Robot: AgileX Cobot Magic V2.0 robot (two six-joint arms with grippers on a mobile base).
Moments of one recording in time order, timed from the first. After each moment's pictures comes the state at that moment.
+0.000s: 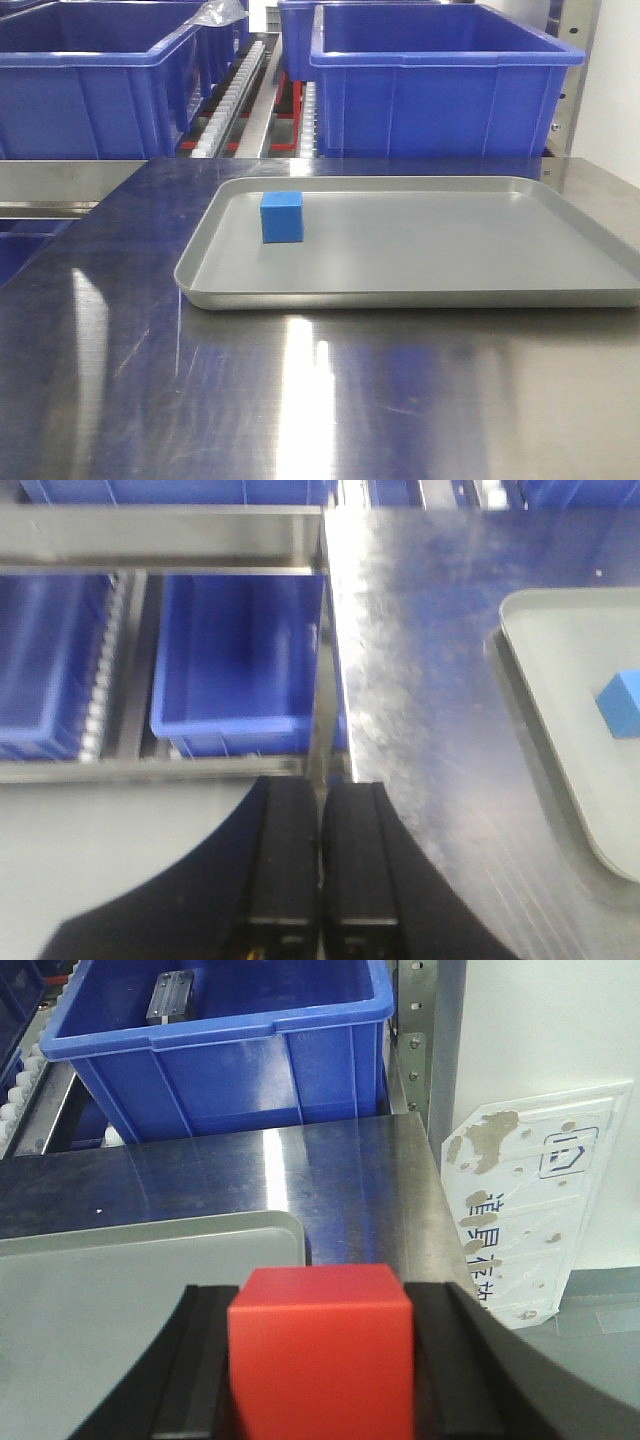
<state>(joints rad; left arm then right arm) -0.18 0.81 -0.68 0.01 0.51 -0.14 0.05 0.74 -0.70 -0.04 0.35 0.24</state>
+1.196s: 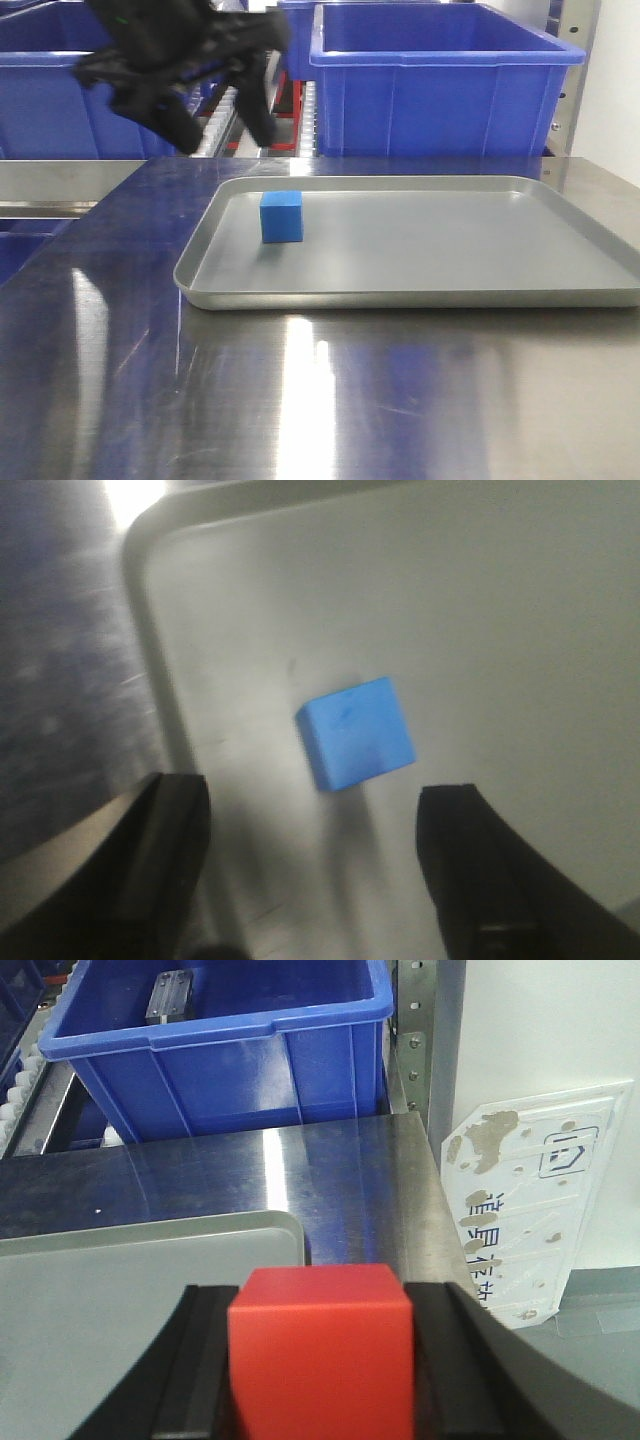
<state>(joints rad) -0.57 1.76 -1.40 -0.15 0.67 -0.18 0.05 0.74 -0.70 -0.04 0.35 0.24</state>
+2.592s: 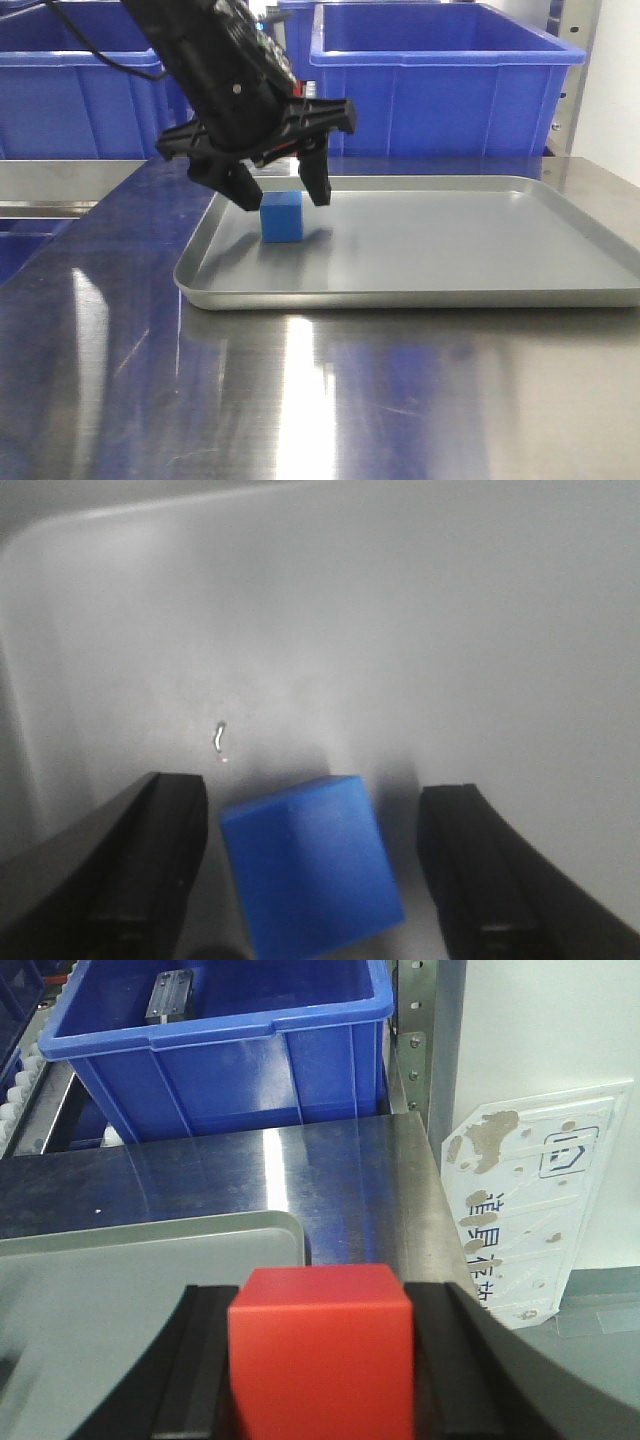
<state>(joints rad) -0.62 1.97 -1.48 -0.12 0.56 -0.30 0.05 0.74 -0.70 -0.04 0.35 0.24</state>
